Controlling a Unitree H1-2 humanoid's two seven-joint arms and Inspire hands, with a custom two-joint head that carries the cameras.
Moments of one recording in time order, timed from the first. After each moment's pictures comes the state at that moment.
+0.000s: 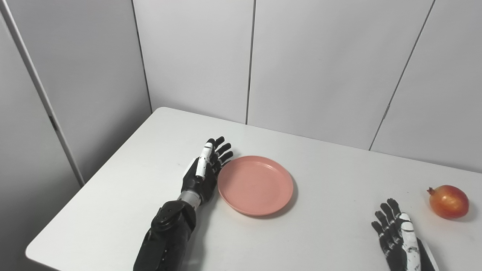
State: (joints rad) left arm -0.30 0.07 0.17 0.17 -0.41 0.26 -0.06; right arm -0.07 -0.07 -0.02 -0.05 0.26 0.16 0.19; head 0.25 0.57
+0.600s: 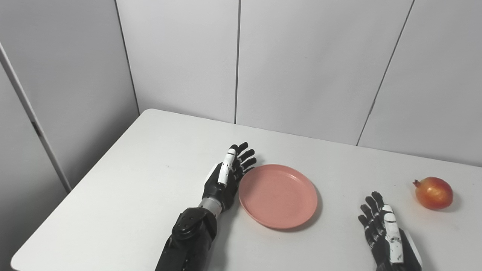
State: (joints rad) left arm -0.31 -0.03 0.07 0.18 -0.32 0.25 -0.06; right arm -0.07 -0.04 0.00 -0.08 0.25 0.19 0.15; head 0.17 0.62
